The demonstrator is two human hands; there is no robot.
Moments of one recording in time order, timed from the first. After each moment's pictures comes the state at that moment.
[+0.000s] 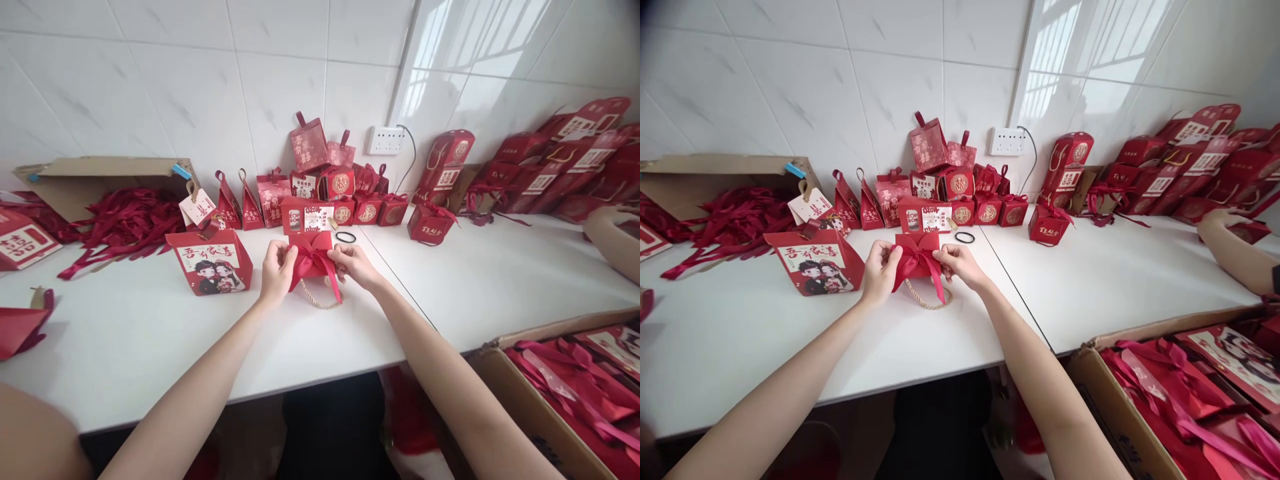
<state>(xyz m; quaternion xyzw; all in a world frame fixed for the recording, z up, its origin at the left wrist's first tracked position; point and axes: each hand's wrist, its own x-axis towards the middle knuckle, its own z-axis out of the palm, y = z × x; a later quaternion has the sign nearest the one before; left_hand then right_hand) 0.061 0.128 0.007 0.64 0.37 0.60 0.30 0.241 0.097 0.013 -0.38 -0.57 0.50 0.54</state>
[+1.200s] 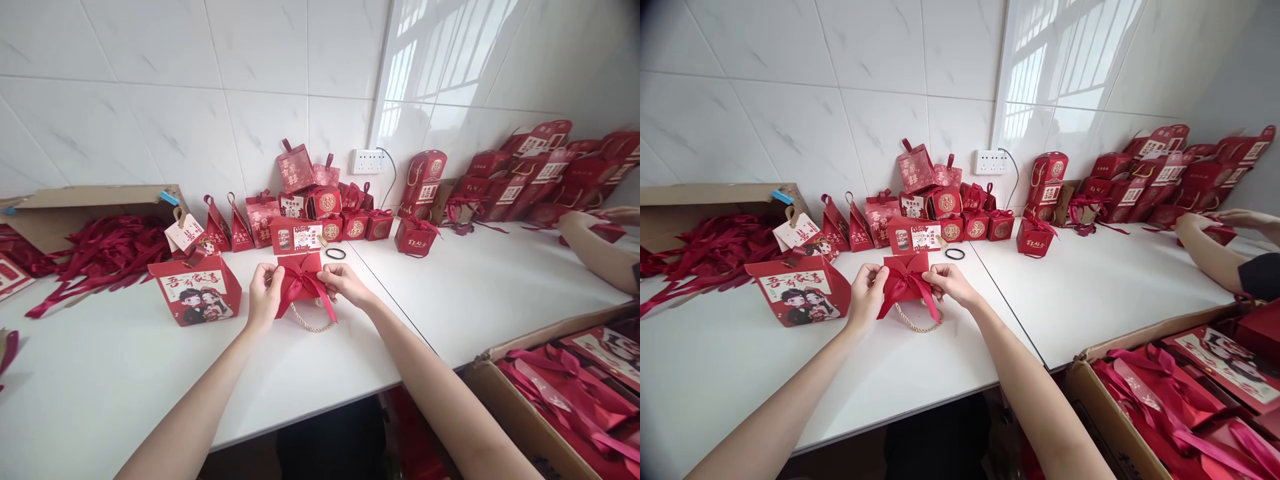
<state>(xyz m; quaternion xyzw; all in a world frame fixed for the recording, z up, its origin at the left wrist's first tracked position) 0.062 0.131 0.010 0.61 0.39 0.59 0.34 0.243 0.099 0.011 -0.37 -0.56 0.52 0.52</state>
